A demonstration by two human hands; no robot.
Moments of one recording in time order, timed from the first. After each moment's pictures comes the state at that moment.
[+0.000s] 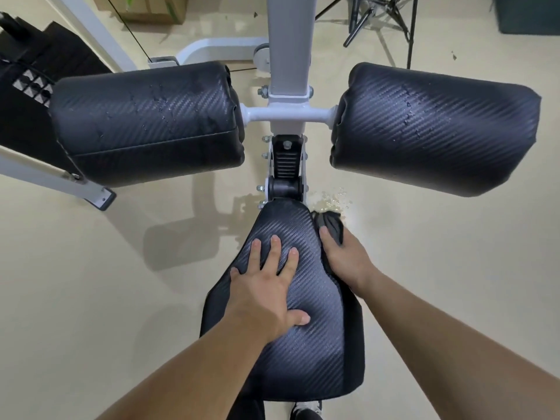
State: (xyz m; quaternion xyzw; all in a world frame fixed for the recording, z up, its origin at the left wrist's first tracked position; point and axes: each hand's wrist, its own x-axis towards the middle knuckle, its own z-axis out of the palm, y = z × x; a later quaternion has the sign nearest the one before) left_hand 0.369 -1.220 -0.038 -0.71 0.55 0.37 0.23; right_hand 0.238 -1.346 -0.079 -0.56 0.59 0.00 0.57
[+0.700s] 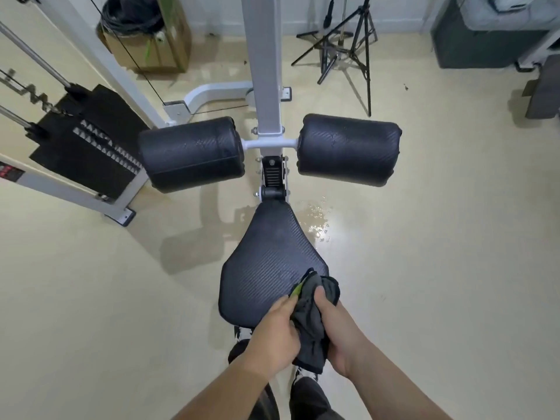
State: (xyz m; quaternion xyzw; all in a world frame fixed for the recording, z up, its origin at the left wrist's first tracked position) left_hand 0.269 -1.097 0.057 -0.75 0.38 0.53 -0.09; right_hand 0.150 -1.176 0.073 -0.16 0.64 -0.06 0.75
